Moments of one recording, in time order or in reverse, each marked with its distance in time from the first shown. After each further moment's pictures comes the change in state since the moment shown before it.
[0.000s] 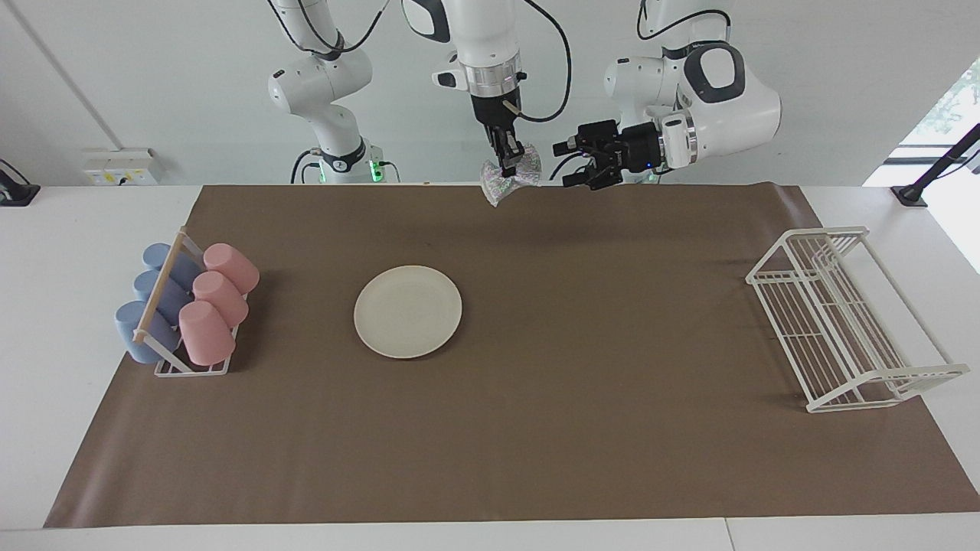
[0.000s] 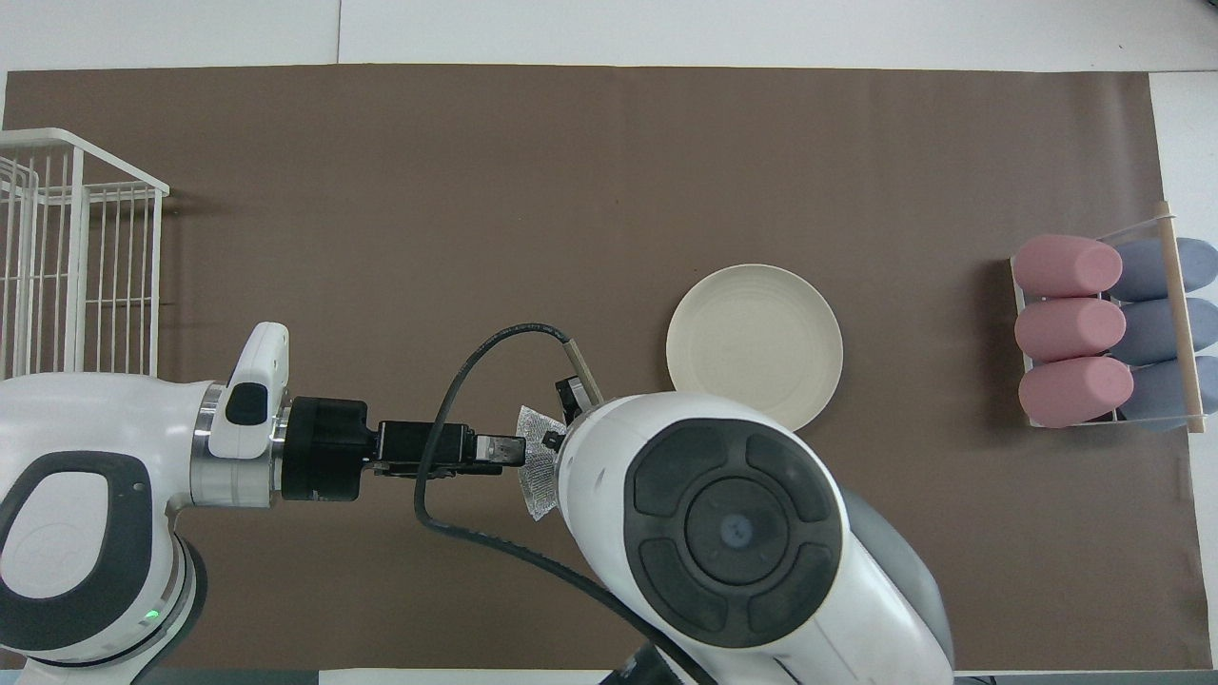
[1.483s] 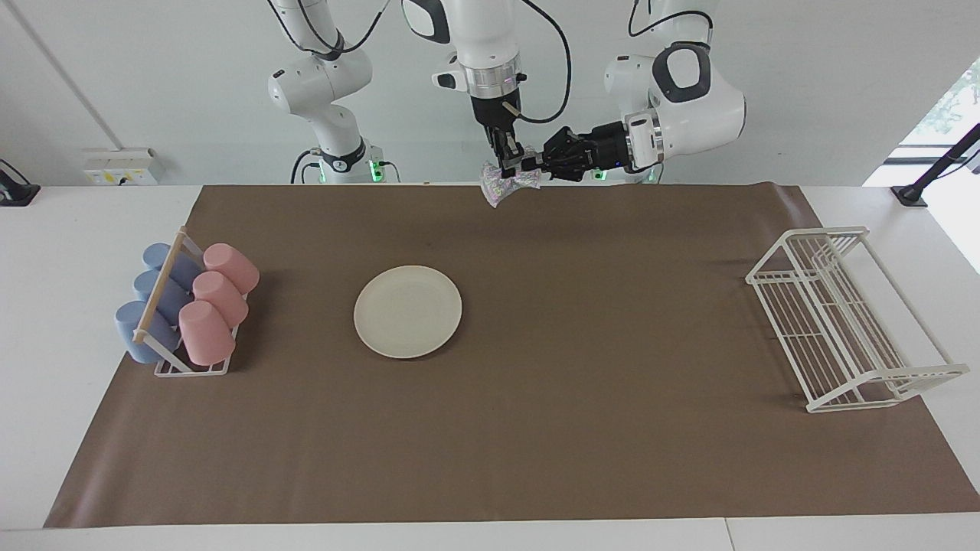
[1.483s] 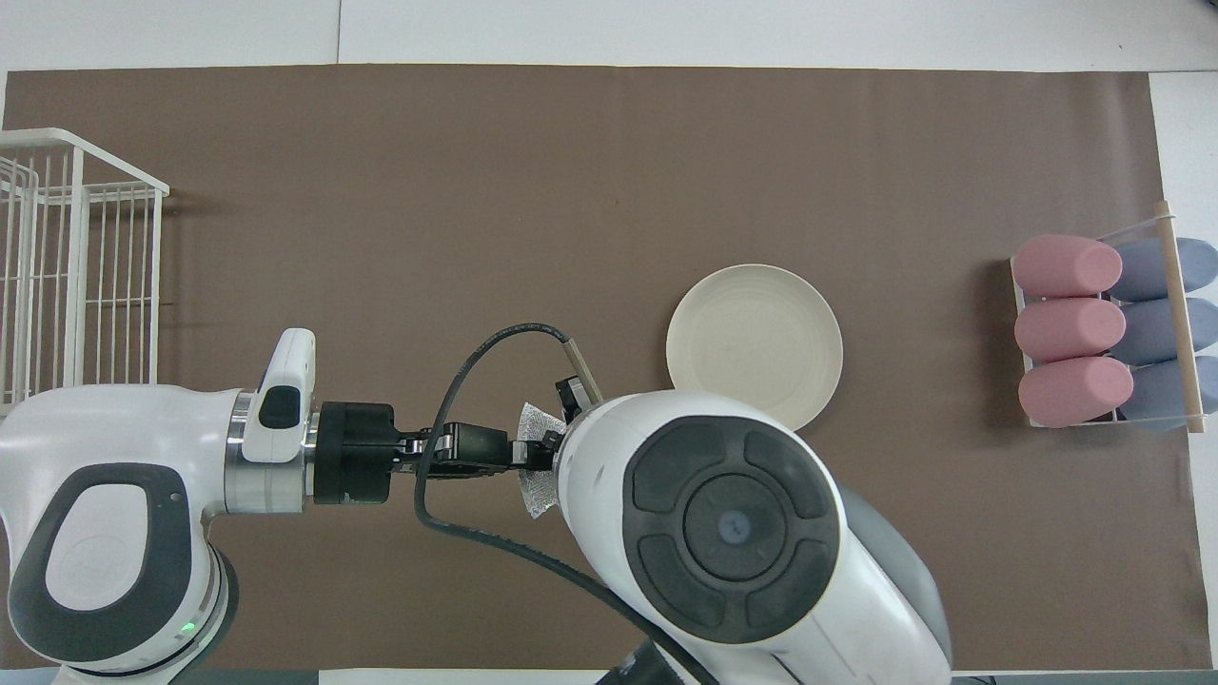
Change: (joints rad) left arm -0.061 0.000 -0.001 -0.008 -0.033 0.090 -0.044; right arm -0.001 0.001 0.000 -0.002 0.000 -0.001 -0.028
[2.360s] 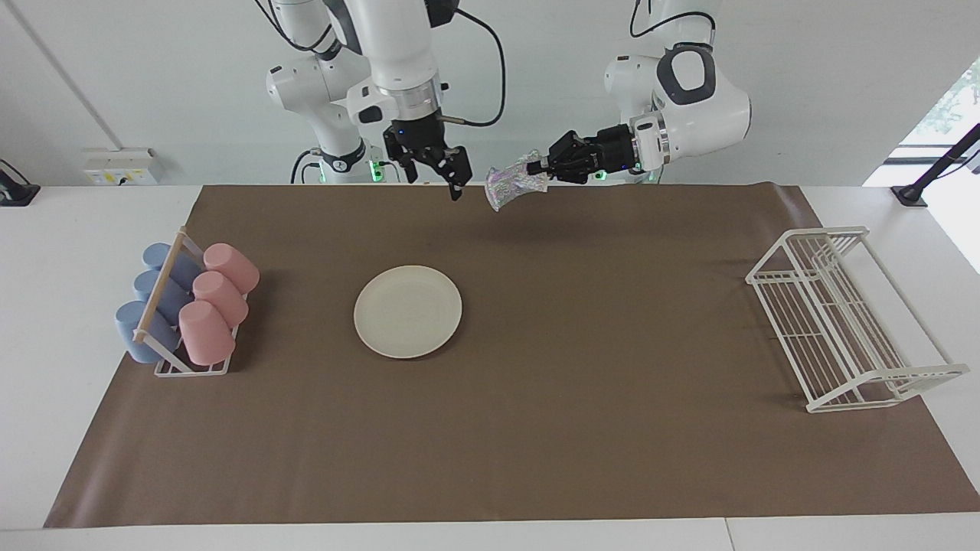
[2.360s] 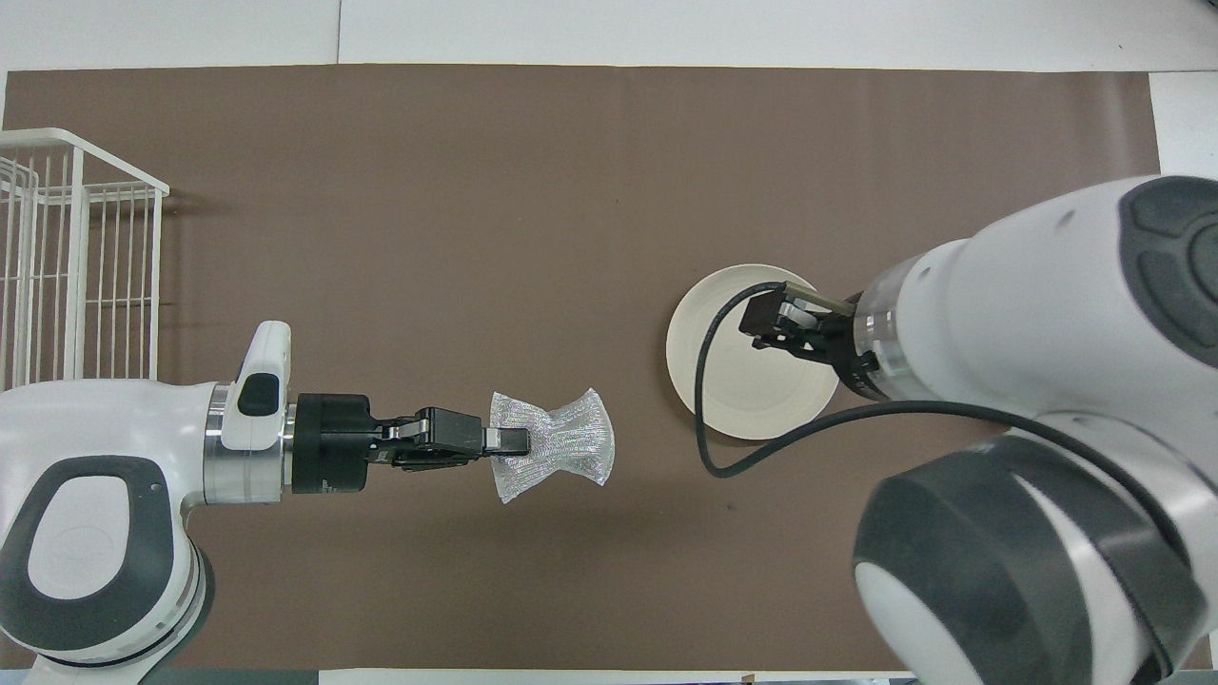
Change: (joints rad) left arm 0.036 0.003 0.020 -0.010 0.100 0.011 -0.054; right arm -0.372 -0.078 -0.011 -0.056 -0.013 -0.097 -1.217
